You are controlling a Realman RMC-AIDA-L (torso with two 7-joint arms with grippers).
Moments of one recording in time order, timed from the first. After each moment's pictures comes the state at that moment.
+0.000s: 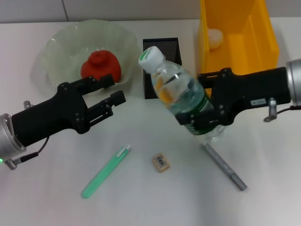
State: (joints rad) left arm -0.37 -2.07 0.90 0.44 1.48 1.69 -1.08; right arm 0.42 2.08 -1.20 -1.25 -1.90 -1.55 1.75
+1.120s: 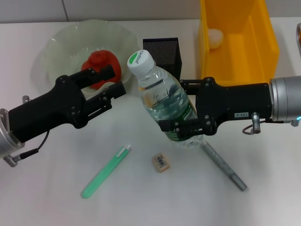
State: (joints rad) left arm -0.37 -2.07 0.90 0.44 1.44 1.74 -1.12; right arm 0.46 2.09 -1.20 -0.90 -1.69 -1.52 1.40
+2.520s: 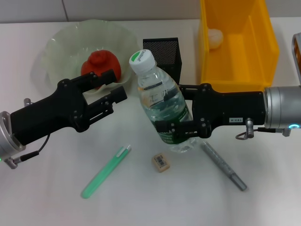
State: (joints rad) left arm -0.37 -2.07 0.91 0.44 1.45 1.73 -1.10; right arm 0.49 2.08 -1.20 -0.72 -1.61 -1.49 1.33
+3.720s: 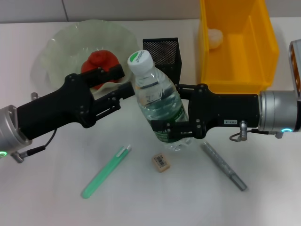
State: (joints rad) left arm -0.39 -2.07 0.91 0.44 1.45 1.74 -1.11; right arm 0.51 2.09 -1.21 -0.63 -1.56 -1.47 1.21
